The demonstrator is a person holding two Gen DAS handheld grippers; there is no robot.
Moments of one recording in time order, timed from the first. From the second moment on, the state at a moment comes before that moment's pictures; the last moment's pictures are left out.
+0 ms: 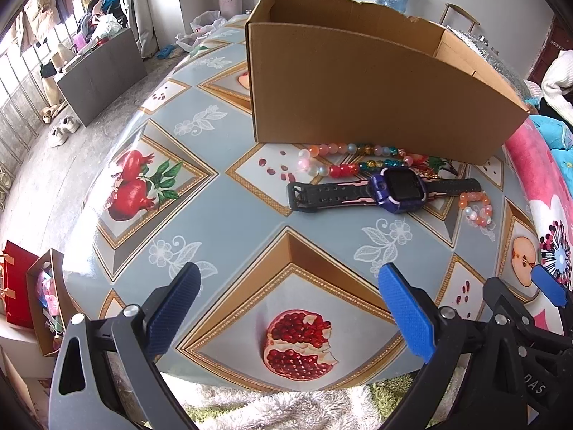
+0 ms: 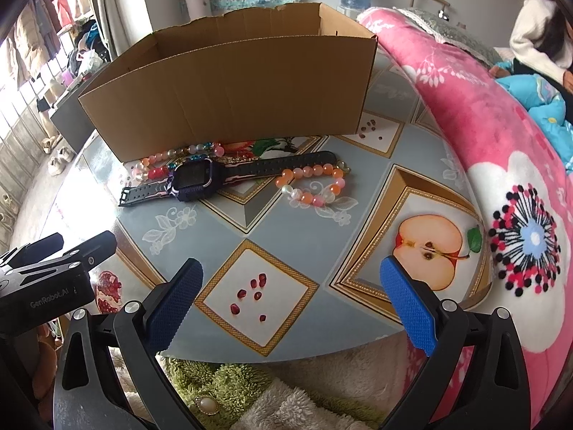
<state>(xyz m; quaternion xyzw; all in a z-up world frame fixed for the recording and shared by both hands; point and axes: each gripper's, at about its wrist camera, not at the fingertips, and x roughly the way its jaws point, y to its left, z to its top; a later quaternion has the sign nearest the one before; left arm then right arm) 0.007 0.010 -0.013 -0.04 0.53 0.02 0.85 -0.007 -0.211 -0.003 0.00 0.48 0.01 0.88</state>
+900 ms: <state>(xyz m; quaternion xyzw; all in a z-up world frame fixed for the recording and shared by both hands) 0.037 0.021 -0.047 0.00 0.57 0.02 0.82 0.011 -0.192 -0.043 -0.02 0.52 0.01 0.85</state>
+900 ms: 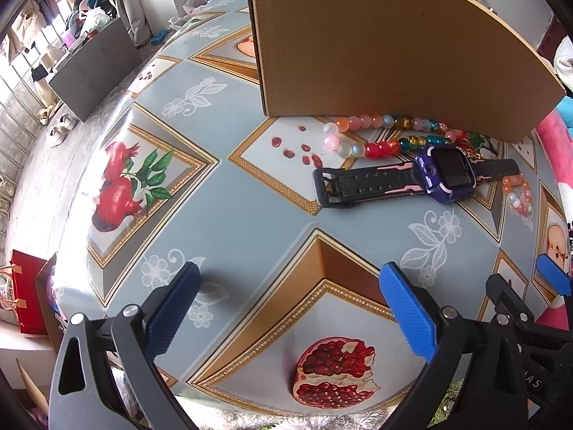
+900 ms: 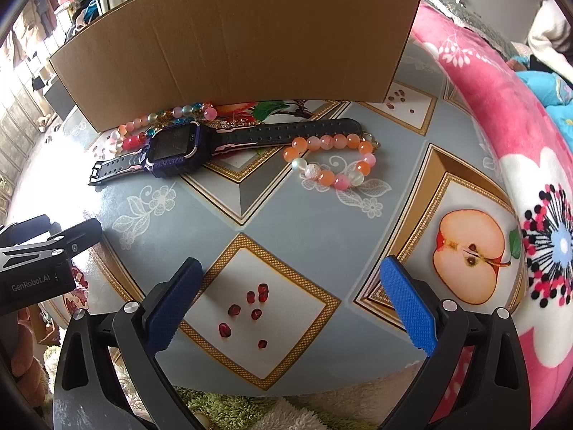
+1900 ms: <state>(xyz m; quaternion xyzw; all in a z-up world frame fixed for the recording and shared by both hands) 0.052 0.055 -0.025 -0.12 0.47 -0.16 0.86 0.050 -0.186 -0.003 0.03 0.45 0.18 0.88</state>
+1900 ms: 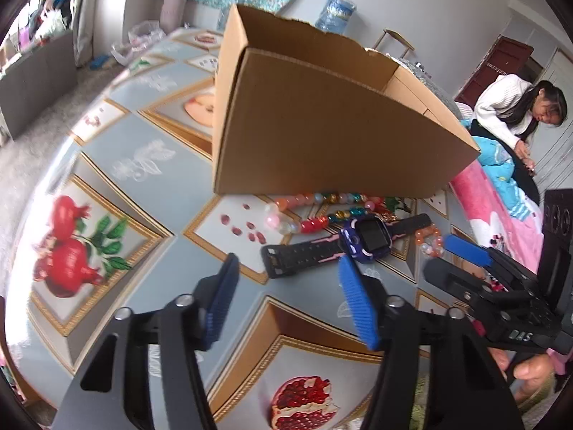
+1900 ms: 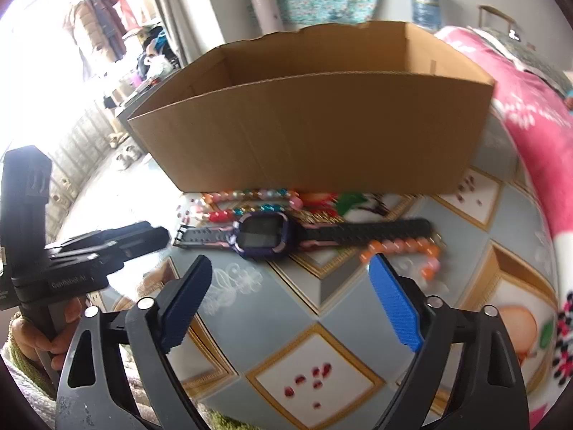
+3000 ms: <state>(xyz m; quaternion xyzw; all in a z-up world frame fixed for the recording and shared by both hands) 0.073 0.052 -0.056 -0.28 0.49 -0.23 0.79 0.077 -0.173 -0.030 0.04 0.48 0.21 0.85</state>
